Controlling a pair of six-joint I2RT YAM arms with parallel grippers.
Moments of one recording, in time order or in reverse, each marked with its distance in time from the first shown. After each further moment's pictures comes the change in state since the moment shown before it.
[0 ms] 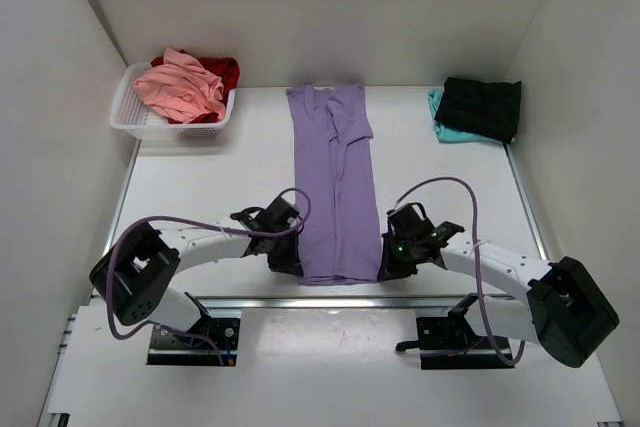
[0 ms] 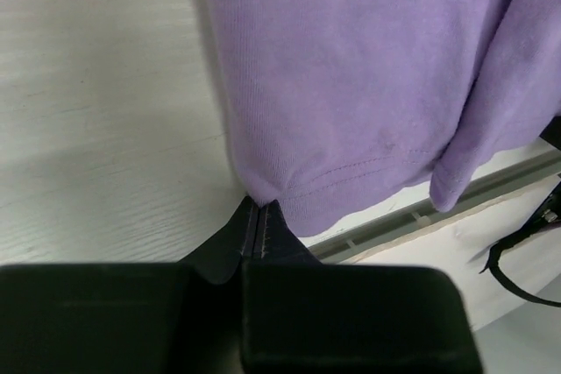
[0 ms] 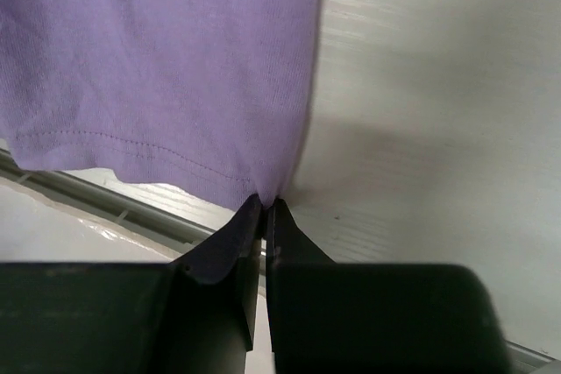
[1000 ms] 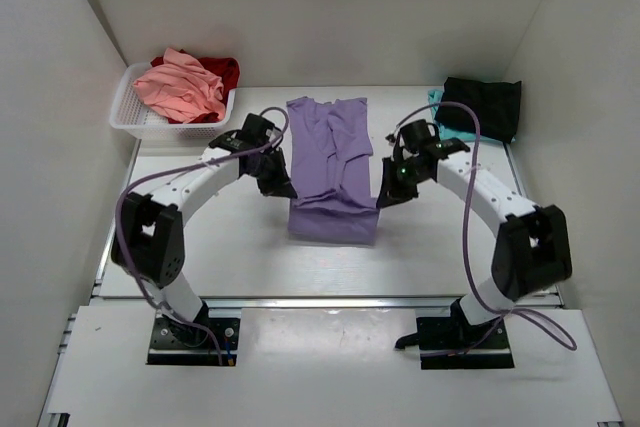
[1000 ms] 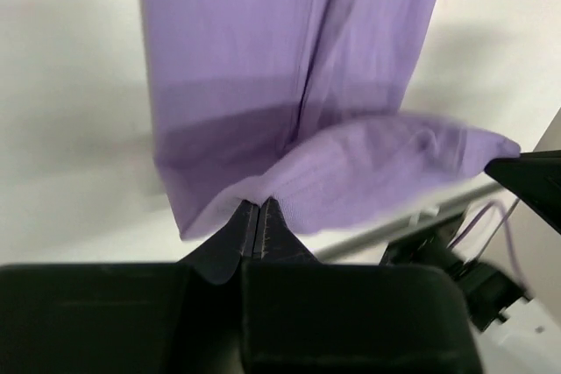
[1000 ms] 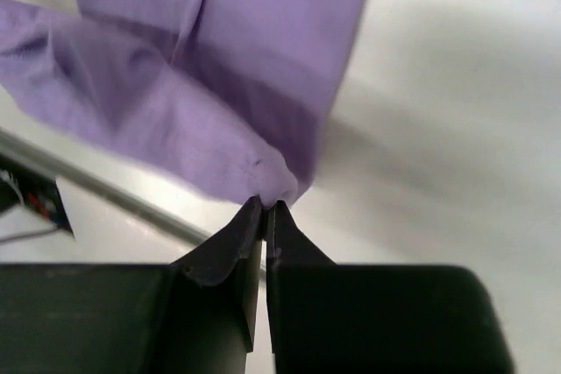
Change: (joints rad) left arm 0.343 0.182 0.570 -0.318 0.111 0.165; right arm -0.289 0.328 0.638 -0.308 -0.165 -0.348
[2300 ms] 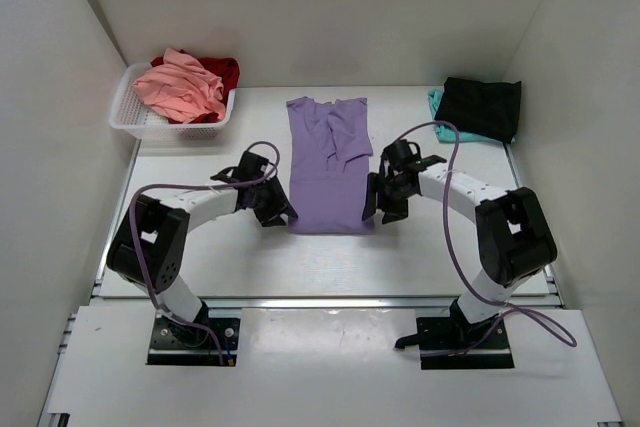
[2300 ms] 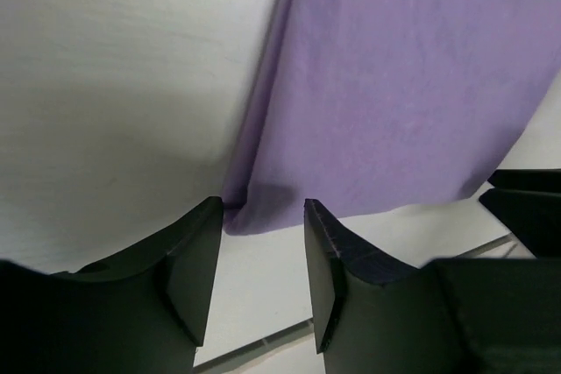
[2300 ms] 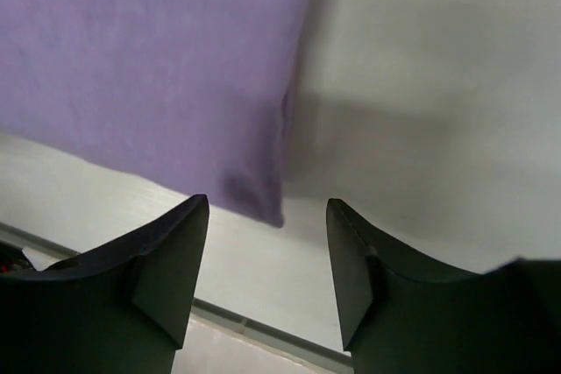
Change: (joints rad) left arm 0.059 0.001 -0.344 0.374 -0.035 -0.178; right arm 0.014 0.158 -0.068 0.194 0.124 0.133
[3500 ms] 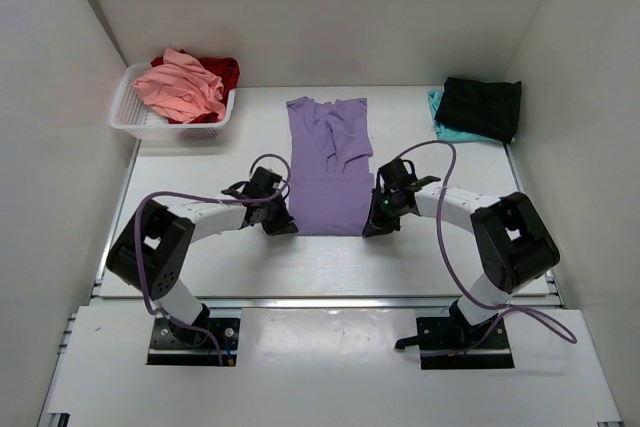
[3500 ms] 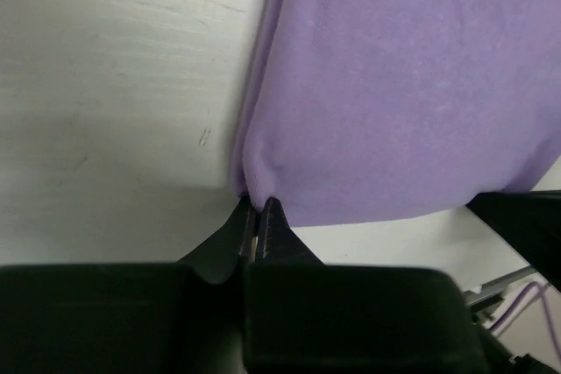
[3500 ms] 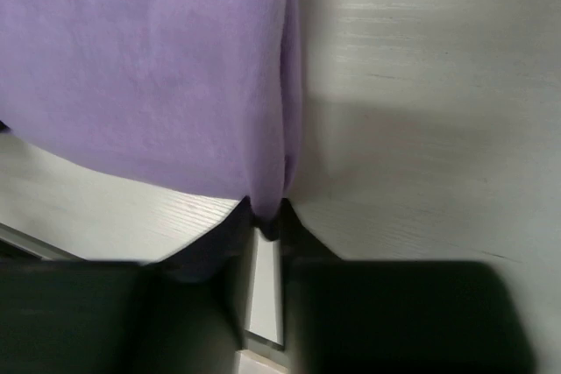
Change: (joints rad) left arm -0.150 -0.033 -0.117 0.106 -0.154 -0.072; right arm 0.090 -0.040 -0.210 0.205 -0.017 0.189
